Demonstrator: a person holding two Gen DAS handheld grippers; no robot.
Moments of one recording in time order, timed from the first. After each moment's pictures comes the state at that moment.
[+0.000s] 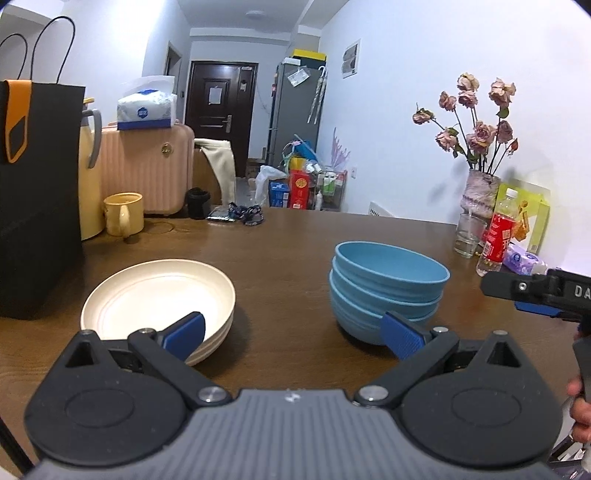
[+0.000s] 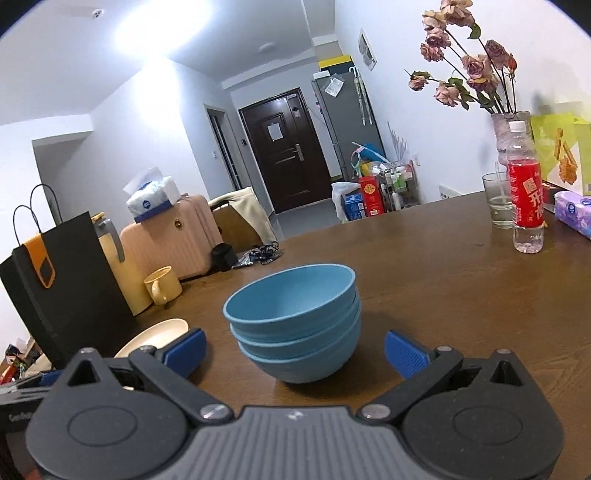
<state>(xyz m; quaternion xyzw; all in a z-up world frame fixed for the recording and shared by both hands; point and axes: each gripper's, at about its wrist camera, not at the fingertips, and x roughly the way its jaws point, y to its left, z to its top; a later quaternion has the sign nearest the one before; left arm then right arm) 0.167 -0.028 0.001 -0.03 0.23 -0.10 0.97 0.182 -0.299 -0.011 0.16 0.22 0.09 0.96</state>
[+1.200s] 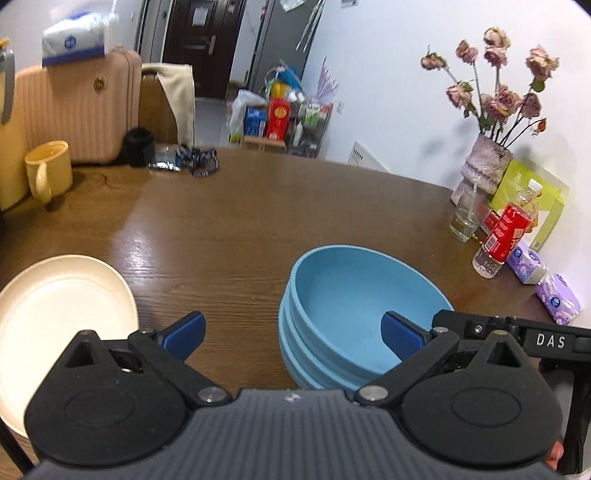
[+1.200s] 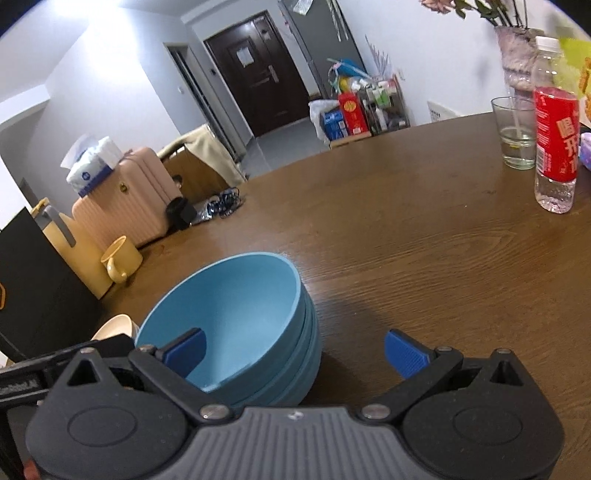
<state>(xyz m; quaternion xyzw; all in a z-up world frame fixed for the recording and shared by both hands) 0.330 -0.088 0.002 -0.07 0.36 -0.14 0.92 0.329 -0.345 -0.028 0.19 0.37 0.08 0.91</state>
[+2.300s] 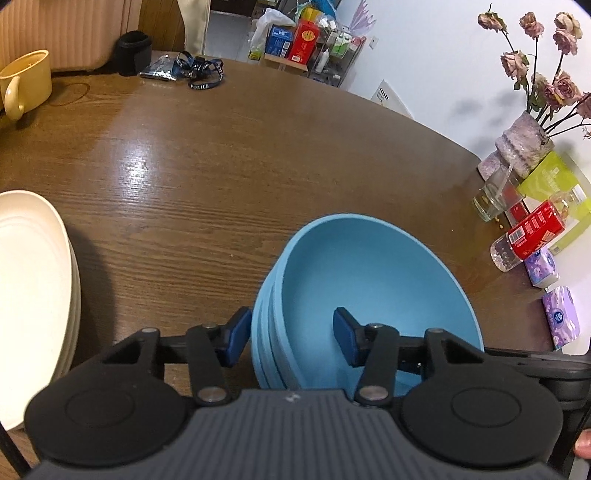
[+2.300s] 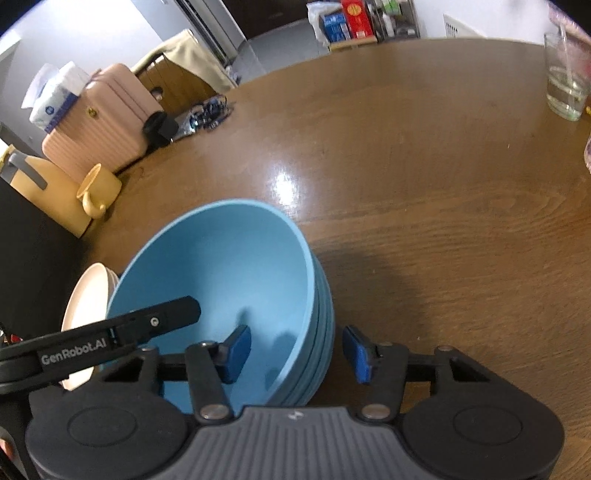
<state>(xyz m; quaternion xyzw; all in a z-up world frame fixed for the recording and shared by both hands) 0.401 -0.110 -0.032 -0.12 0.49 -0.12 0.85 0.401 -0.326 -0.053 0.18 0.53 0.10 0.82</state>
